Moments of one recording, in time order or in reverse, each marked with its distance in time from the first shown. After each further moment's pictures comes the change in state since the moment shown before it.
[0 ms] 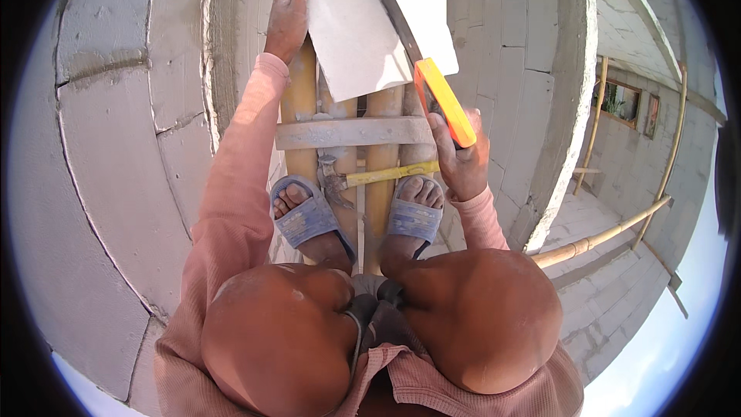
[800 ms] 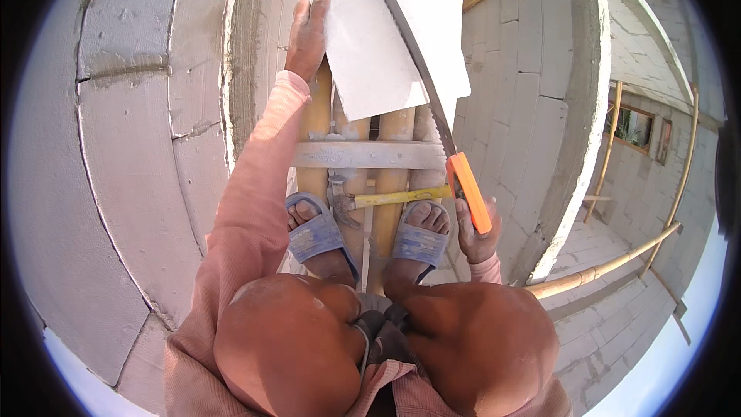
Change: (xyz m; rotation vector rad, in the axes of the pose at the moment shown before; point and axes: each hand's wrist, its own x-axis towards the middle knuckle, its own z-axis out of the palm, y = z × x) left_hand 0.000 0.003 0.012 -0.184 -0.013 0.079; right_hand -0.087 0.034 -0.043 -0.075 -0.076 0.139
